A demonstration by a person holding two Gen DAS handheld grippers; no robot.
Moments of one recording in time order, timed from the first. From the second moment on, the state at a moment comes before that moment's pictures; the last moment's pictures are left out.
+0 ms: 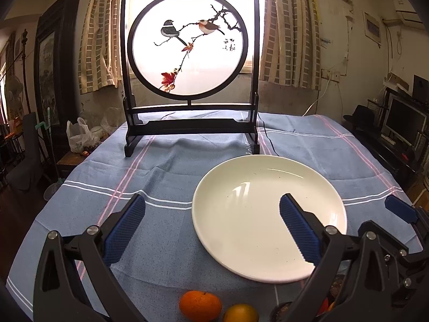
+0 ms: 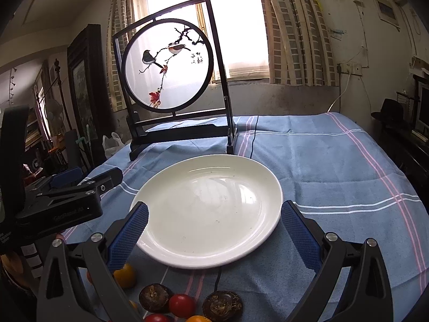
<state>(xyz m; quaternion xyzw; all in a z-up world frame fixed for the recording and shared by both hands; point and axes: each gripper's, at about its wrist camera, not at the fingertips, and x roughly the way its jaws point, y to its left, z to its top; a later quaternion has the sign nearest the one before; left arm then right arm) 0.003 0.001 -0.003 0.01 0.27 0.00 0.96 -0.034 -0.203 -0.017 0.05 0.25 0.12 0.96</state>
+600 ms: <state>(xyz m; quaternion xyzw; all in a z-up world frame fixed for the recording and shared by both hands) 0.003 0.008 -0.004 -0.03 0.26 -0.04 0.96 -0.041 -0.204 -0.012 0.07 0.21 0.16 0.96</state>
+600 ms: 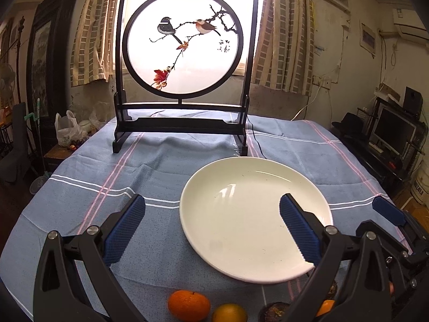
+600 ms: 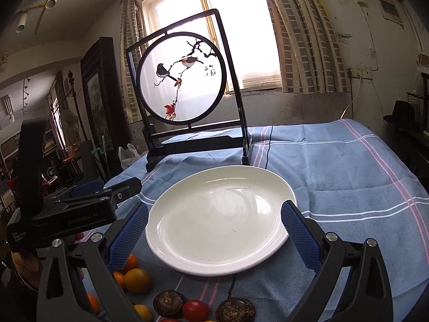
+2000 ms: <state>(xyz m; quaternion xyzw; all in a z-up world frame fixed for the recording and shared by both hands) -0.004 0.001 -0.002 0.02 0.25 0.00 0.97 -0.033 -0.198 -0.022 0.06 0.26 0.17 0.95</state>
